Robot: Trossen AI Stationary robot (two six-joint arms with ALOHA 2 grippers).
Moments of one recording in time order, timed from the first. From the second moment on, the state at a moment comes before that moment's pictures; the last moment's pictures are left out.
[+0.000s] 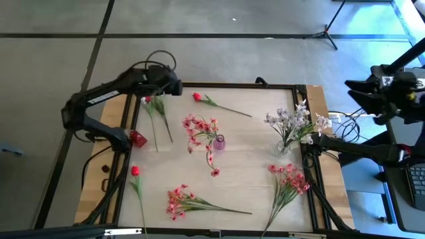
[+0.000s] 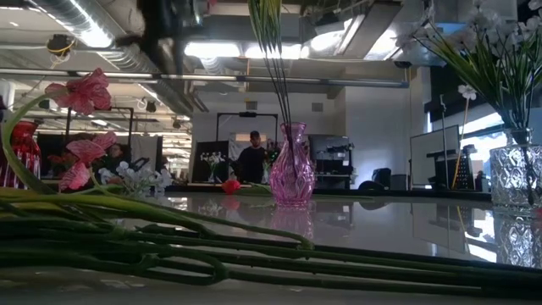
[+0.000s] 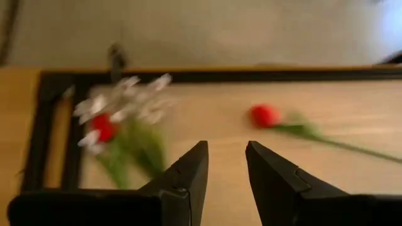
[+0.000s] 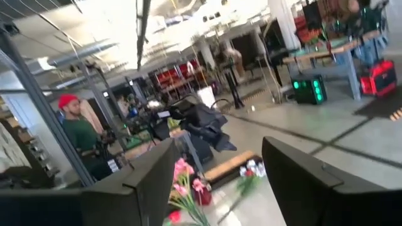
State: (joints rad) left arm 0.47 1.35 1.40 -1.20 -0.52 -1.00; right arm -0.47 0.59 1.65 -0.93 -0.18 0.41
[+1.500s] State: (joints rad) left arm 0.64 1.61 0.78 -0.48 -0.39 -1.12; right arm -0.47 0.62 1.57 -1.05 -0.24 0.48
